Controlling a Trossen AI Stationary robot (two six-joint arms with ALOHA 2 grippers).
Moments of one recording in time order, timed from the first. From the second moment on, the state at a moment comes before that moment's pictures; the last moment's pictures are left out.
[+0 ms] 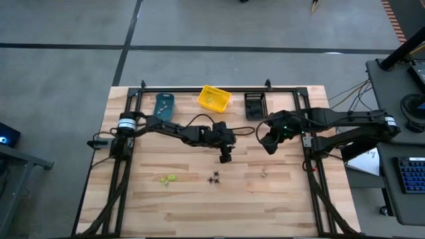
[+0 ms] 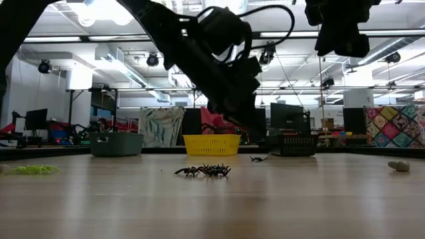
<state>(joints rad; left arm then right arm) 0.03 2.04 1.31 -0.01 -0.15 -0.04 -0.03 1.04 0.98 -0.83 -0.08 0.76</state>
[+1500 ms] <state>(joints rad) 0.07 2.12 1.24 0.07 -0.13 -0.20 -0.03 1.05 0.96 -0.80 -0.08 0.78</state>
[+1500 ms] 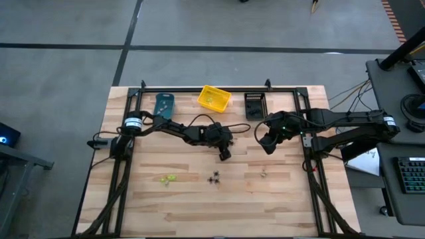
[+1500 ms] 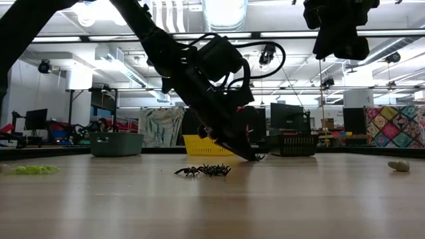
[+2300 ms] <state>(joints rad) 0.06 1.98 1.25 0.07 -0.12 -0.08 -0.03 1.05 0.96 -0.79 -0.05 0.74</state>
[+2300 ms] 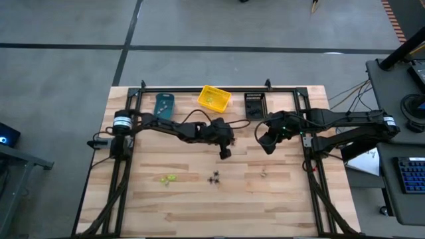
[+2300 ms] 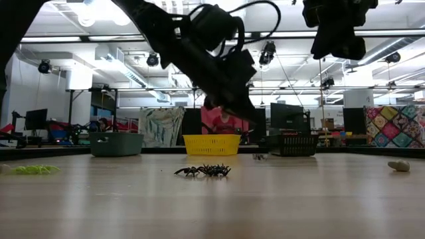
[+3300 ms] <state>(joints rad) 0.06 2.03 1.17 0.10 -0.12 -0.05 -0.19 1.39 0.76 -0.39 -0.11 0.82</state>
